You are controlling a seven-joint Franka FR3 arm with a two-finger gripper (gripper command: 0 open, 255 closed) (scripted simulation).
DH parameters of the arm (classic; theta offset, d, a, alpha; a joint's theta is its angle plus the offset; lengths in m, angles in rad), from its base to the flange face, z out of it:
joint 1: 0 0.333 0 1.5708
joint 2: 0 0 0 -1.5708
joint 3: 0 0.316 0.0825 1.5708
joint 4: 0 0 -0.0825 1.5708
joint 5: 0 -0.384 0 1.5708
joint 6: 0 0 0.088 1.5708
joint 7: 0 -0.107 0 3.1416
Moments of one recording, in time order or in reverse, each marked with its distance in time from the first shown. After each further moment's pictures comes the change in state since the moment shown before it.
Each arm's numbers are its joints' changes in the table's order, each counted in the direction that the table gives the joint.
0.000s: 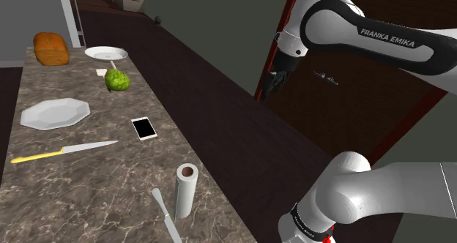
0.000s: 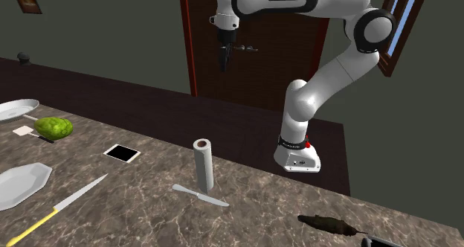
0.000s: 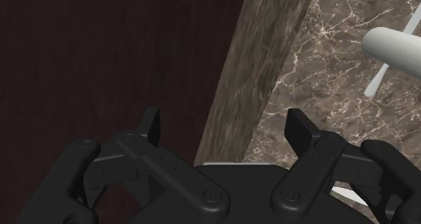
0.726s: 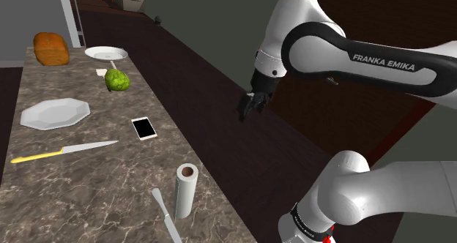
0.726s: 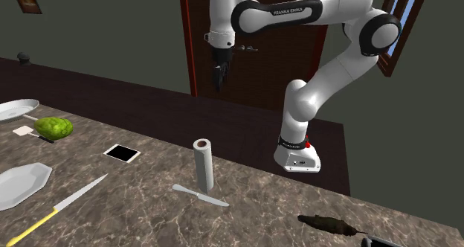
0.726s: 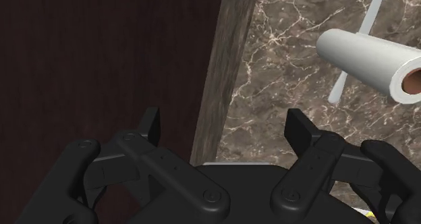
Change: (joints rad) arm 0.058 0.008 0.187 -0.108 -0.140 -0.061 -0.251
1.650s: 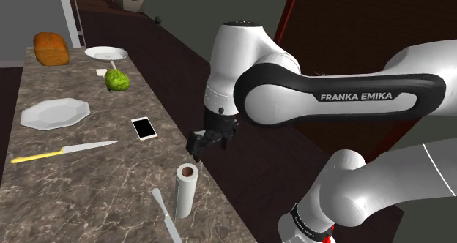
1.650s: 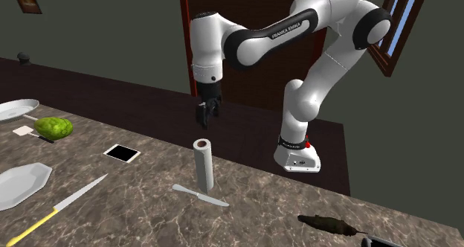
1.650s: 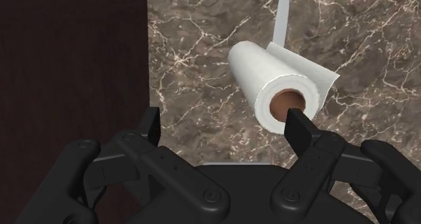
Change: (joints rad) arm 0.073 -0.216 0.313 0.034 -0.197 -0.169 -0.394
